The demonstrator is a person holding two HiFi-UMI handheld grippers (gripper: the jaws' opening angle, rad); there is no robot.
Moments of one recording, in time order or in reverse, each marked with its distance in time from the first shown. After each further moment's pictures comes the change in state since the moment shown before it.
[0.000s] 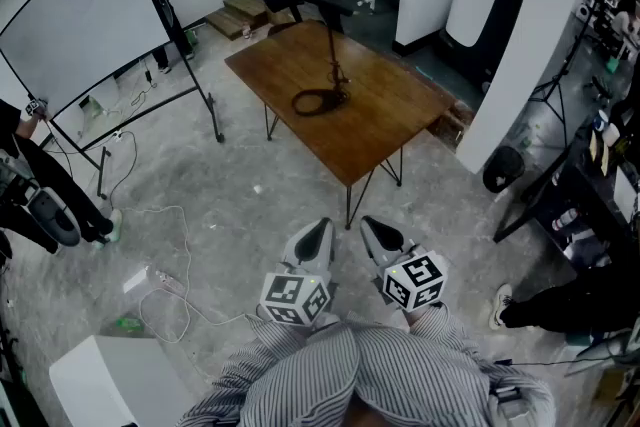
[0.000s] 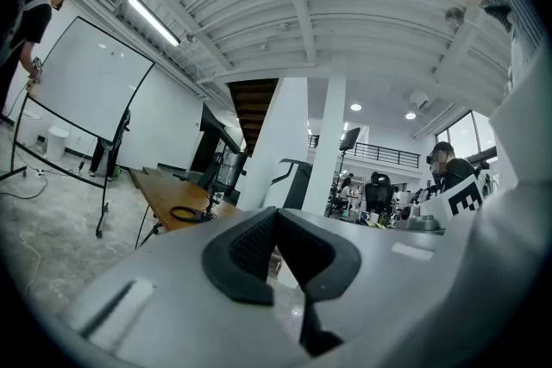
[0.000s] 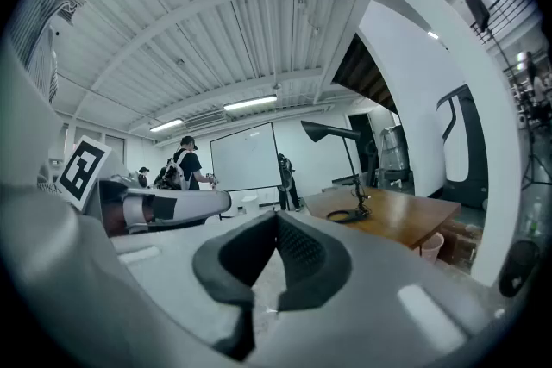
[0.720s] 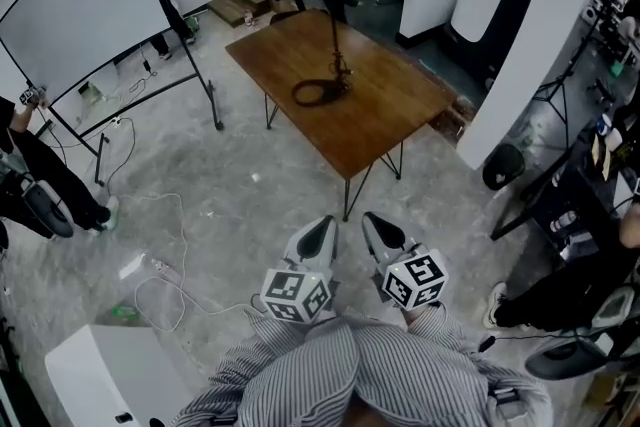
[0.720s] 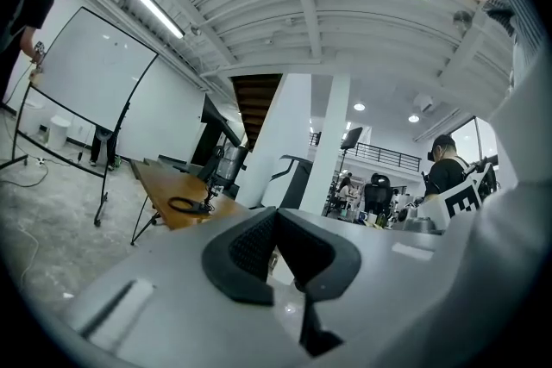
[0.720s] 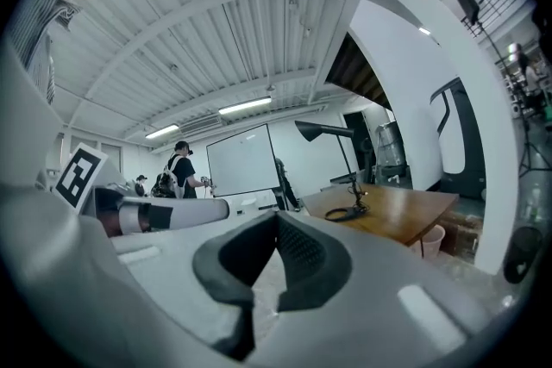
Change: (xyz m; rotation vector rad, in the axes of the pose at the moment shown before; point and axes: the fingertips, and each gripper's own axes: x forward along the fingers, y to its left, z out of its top) left arm 0.009 -0.002 -0.012 -0.041 0.024 -0.003; right arm 0.002 -0.012 -0.004 0.052 -0.022 -0.006
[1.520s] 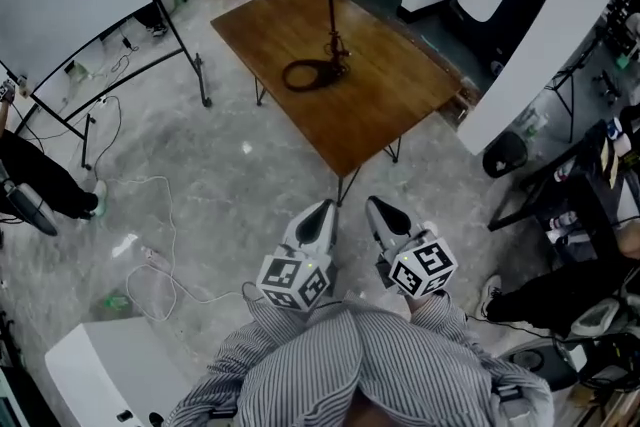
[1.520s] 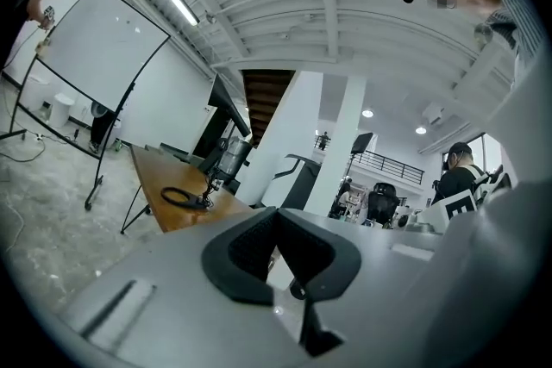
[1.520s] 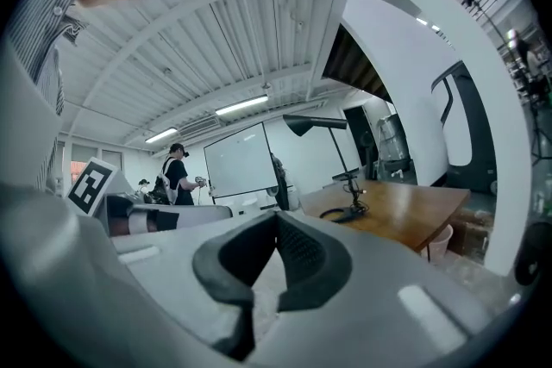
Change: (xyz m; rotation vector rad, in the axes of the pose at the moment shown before) left arm 0.083 0.044 -0.015 -0.088 0.002 0.001; right arm 0.056 -0.071 -0.002 0.026 0.006 0.023
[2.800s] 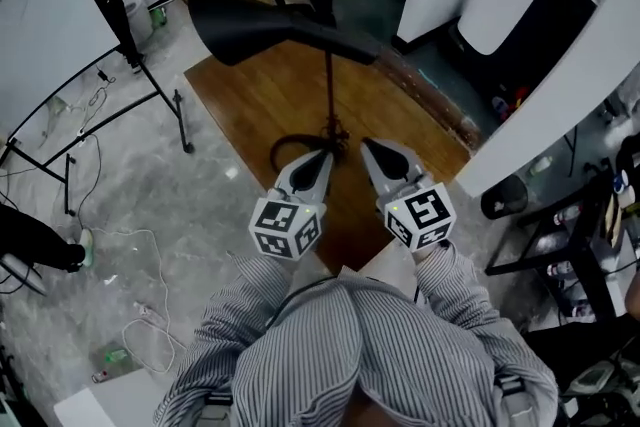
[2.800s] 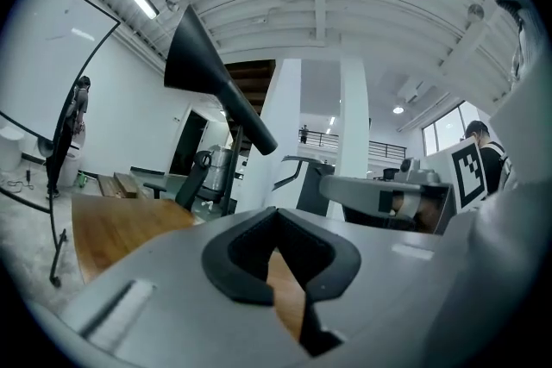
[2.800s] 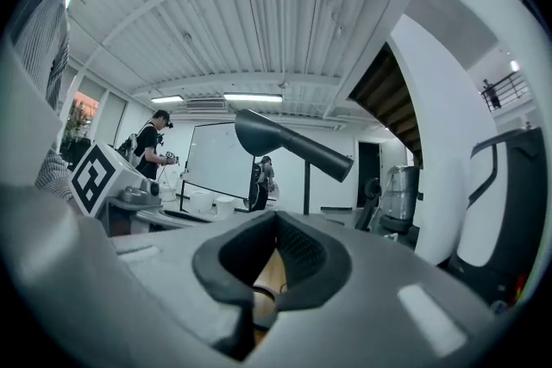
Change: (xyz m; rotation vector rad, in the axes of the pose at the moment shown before) left arm 0.330 0.150 0.131 0.197 0.008 -0.121; right arm 0.283 -0.201 0.169 -0.360 -0.050 -0.031
